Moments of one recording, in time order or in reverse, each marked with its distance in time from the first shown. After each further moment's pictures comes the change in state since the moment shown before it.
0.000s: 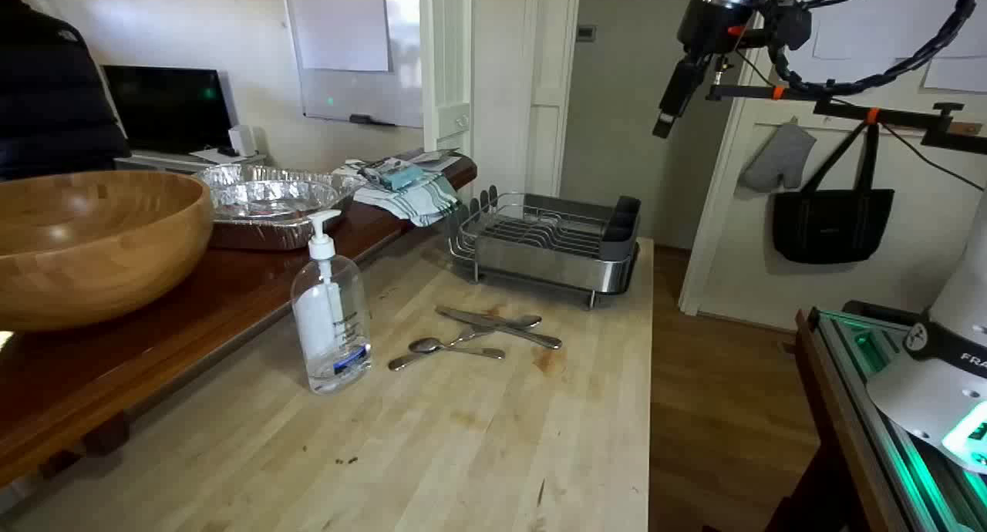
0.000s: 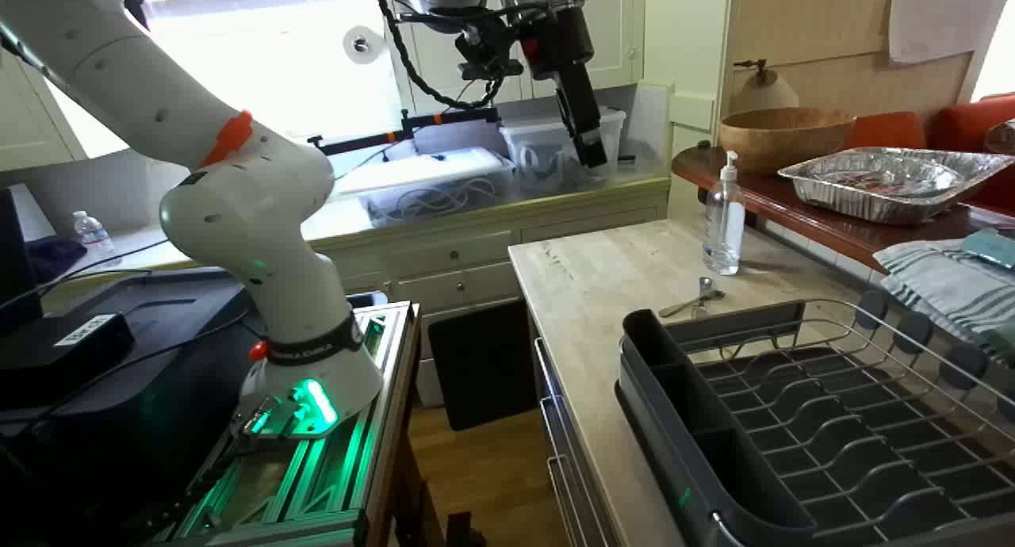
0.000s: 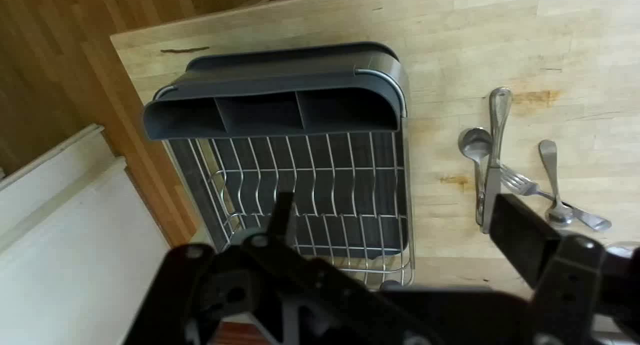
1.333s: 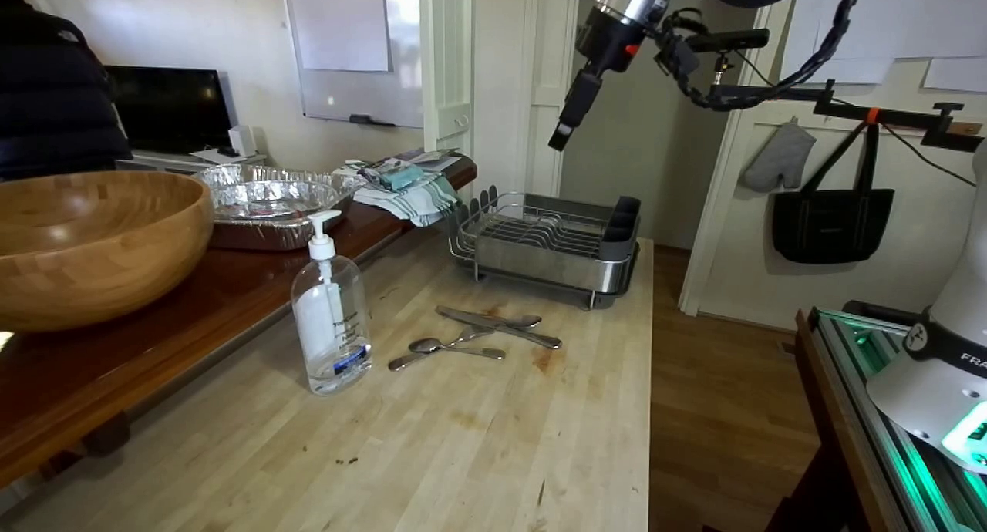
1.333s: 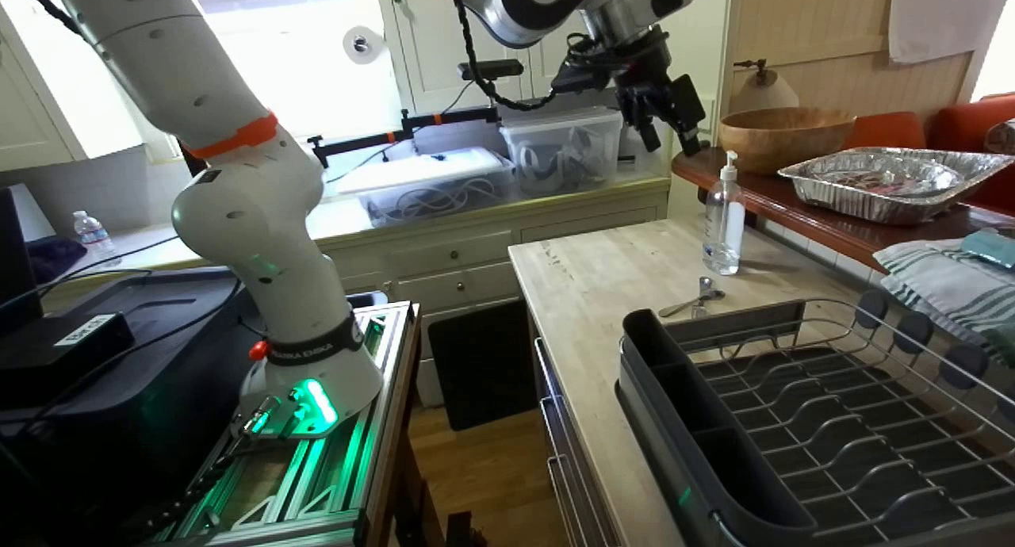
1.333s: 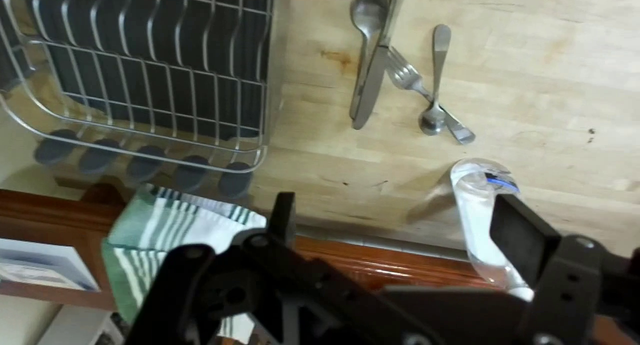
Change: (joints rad) arm 0.167 0.378 -0.052 0.202 0.148 0.341 -0.251
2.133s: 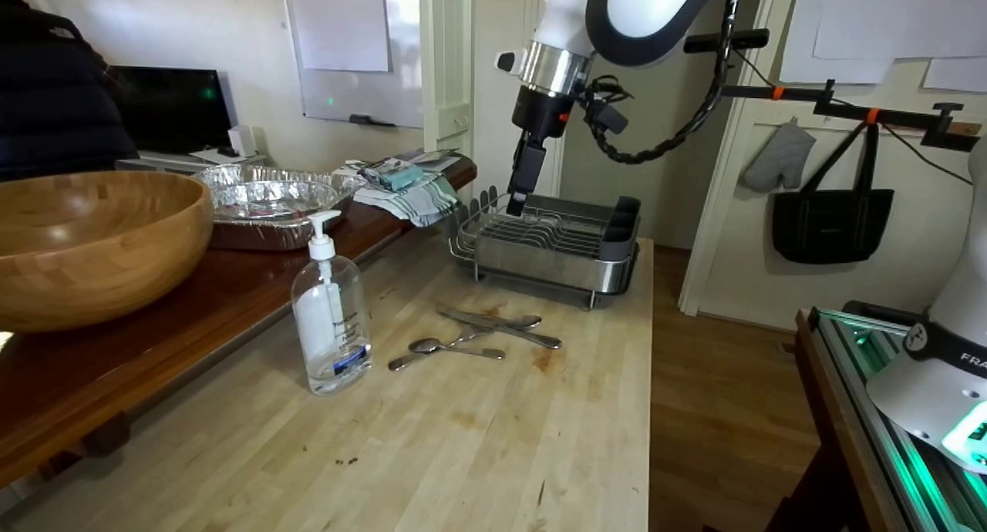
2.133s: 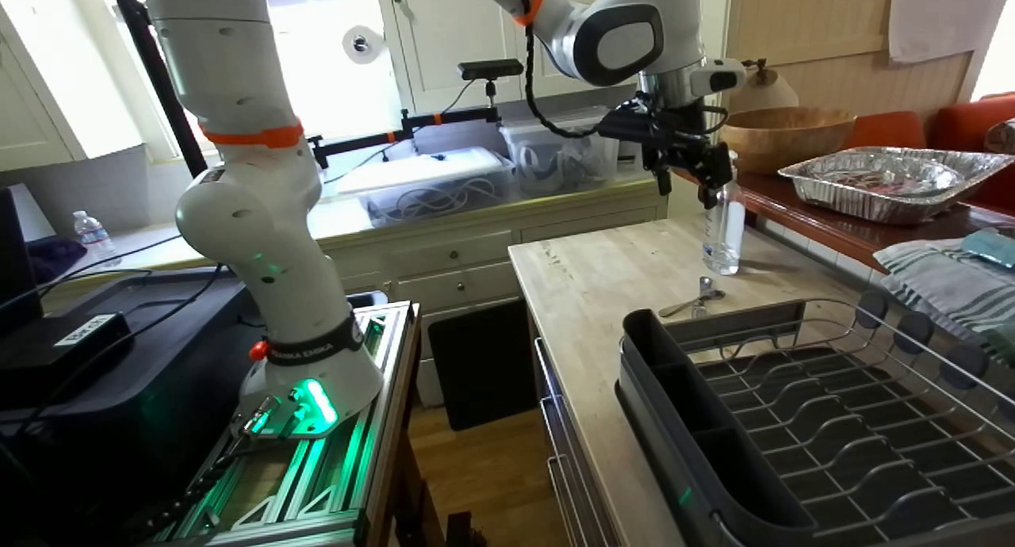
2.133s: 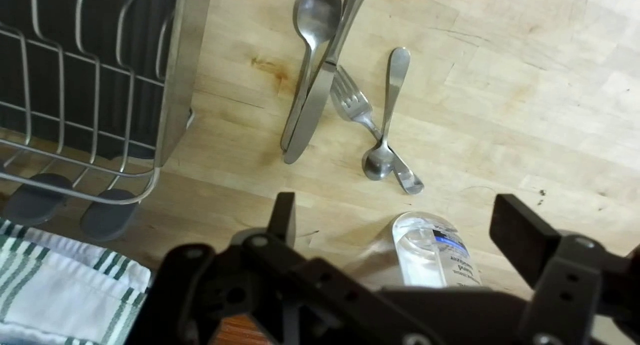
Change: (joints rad) arm 0.040 0.333 -0.008 0.205 0.171 -0.034 -0.271
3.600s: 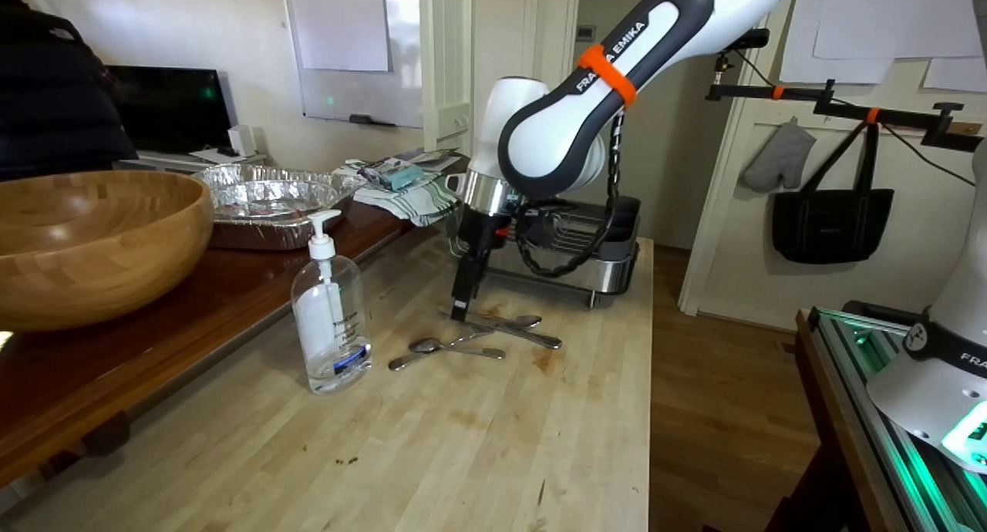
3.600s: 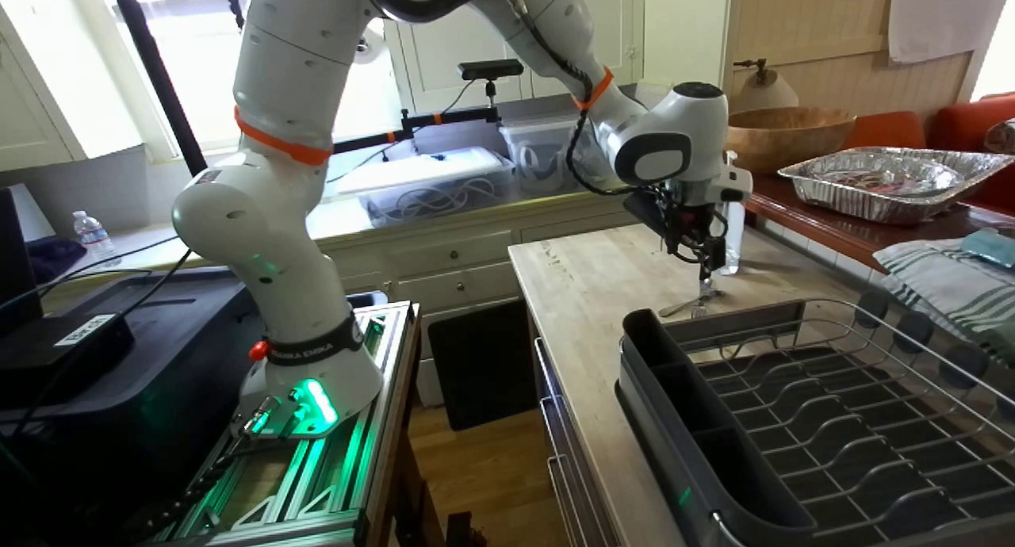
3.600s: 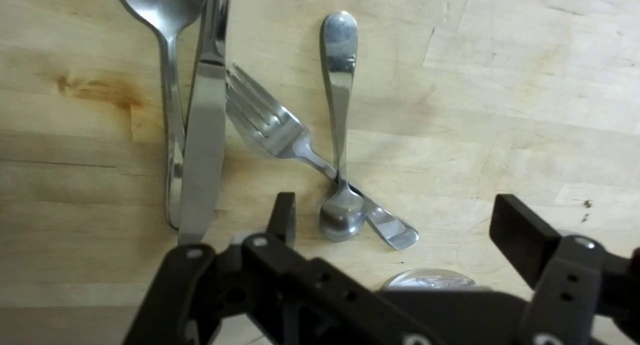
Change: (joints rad) arm -0.046 0.465 0.126 0.231 0.140 0.153 0.053
